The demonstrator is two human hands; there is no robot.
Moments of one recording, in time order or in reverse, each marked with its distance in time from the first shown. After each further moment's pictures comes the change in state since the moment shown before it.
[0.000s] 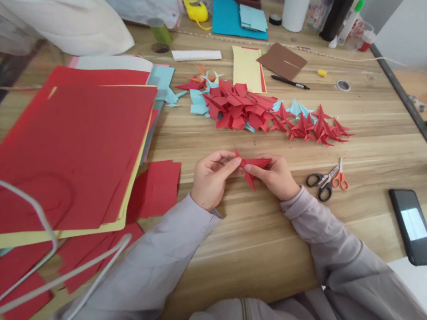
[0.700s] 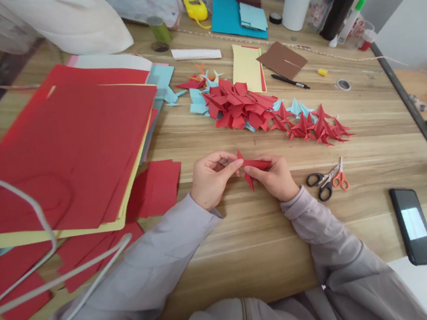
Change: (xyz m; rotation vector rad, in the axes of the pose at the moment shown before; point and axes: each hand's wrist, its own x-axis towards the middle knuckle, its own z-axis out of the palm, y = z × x) left_hand -0.001 0.004 0.001 0.161 0.039 0.052; right_hand -0.002 -0.004 0.001 -0.123 0.005 -0.041
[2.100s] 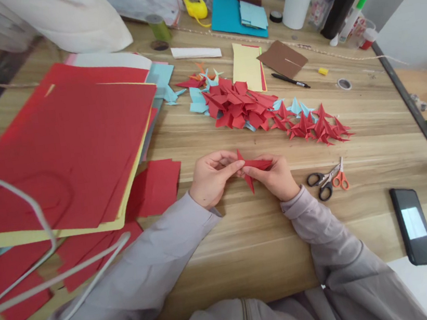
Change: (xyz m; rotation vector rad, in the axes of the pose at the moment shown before) left_hand 0.002 0.001 0.001 -0.204 -0.055 -0.134; right_hand 0.000 0.003 -0.001 0.083 -0.037 0.010
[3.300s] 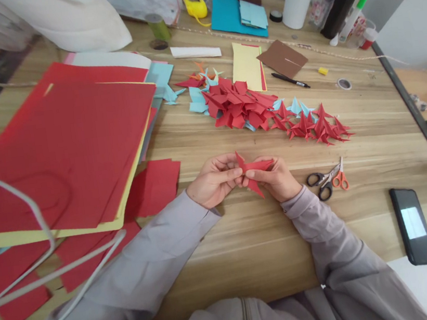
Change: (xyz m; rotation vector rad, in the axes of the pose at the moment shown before) left_hand 0.000 0.002 -0.009 -0.291 -0.373 -0.222; right_hand -0.004 -0.004 0.001 0.362 -0.210 0.098
